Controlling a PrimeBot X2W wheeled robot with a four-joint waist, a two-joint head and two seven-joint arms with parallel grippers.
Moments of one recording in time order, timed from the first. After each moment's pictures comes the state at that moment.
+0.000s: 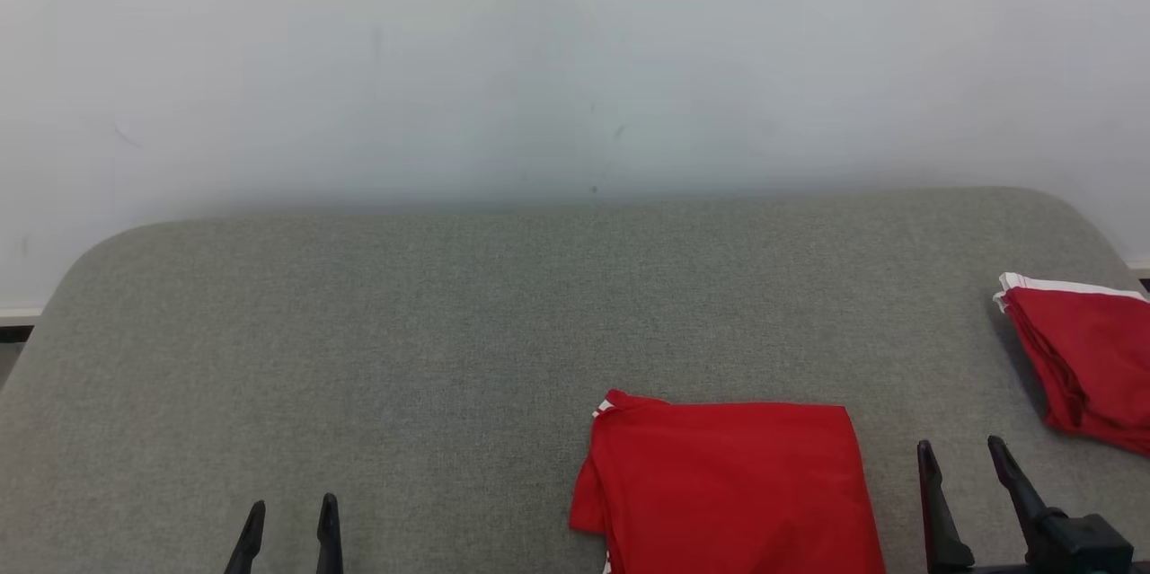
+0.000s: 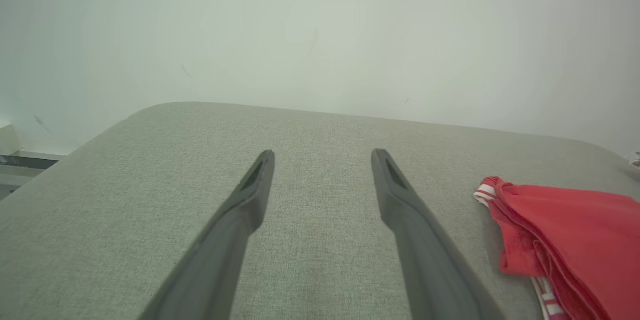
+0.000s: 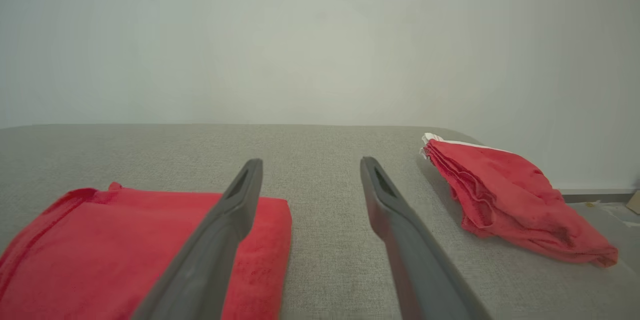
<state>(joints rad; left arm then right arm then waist) 0.10 0.05 0.02 0.18 -0.19 -0.12 -0.26 0.03 -0.14 -0.05 0.26 0.10 0.13 -0.26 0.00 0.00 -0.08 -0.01</state>
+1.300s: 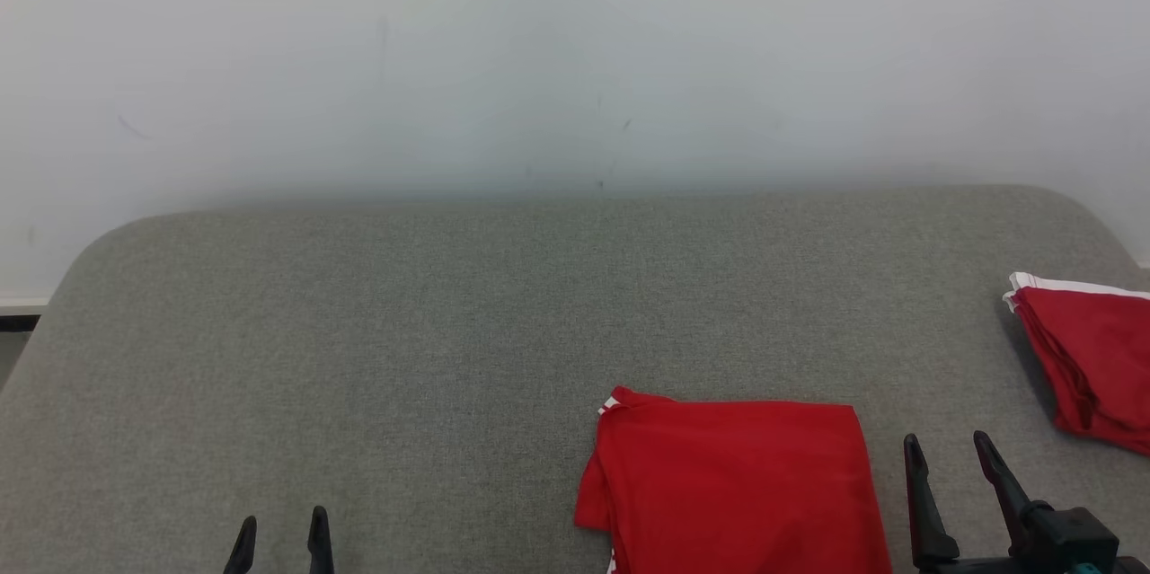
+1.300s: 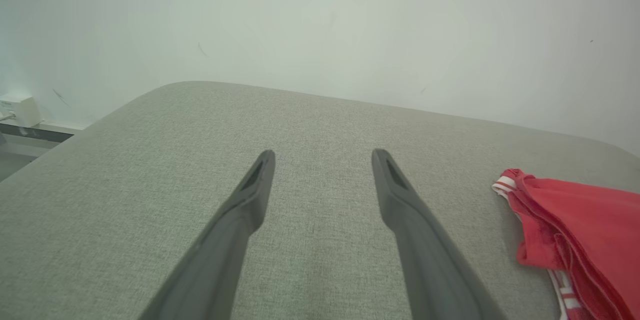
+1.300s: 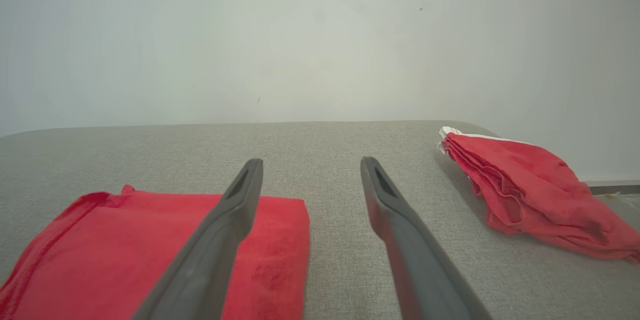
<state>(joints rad) 0.10 0.05 0.03 0.21 -0.22 -0.11 -0.26 0.01 -0.11 -0.05 0.30 0.11 0.13 -0.26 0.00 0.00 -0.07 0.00</state>
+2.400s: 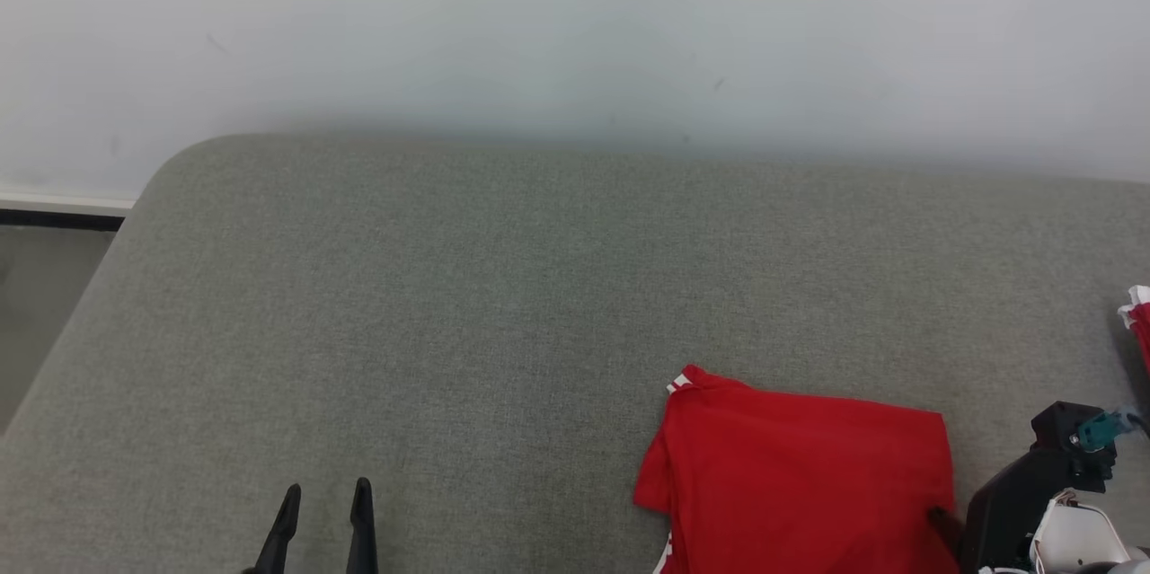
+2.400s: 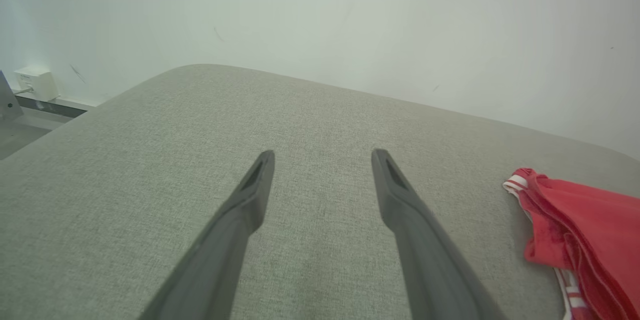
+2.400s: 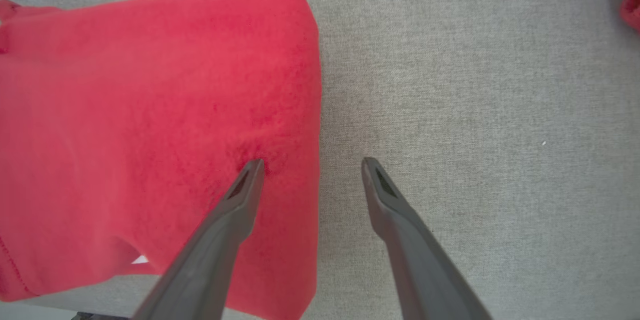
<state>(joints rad) 0.08 0.05 -0.05 0.18 -0.26 -0.10 -0.26 -0.09 -0.07 -0.25 0.10 0.16 0.13 0.94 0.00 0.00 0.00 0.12</state>
